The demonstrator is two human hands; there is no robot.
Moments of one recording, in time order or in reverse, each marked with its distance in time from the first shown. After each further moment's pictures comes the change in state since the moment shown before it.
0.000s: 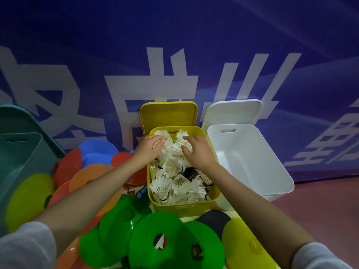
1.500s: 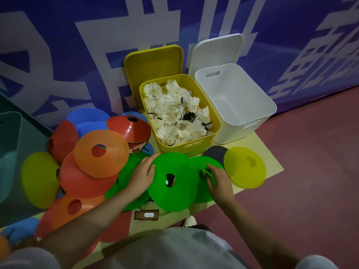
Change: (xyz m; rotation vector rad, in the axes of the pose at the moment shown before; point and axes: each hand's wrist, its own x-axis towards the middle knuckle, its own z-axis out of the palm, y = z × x) left_hand -0.219 -0.058 0.028 -0.151 -0.323 -0.117; right_hand -0.295 -0.011 0.105 0.028 0.081 0.451
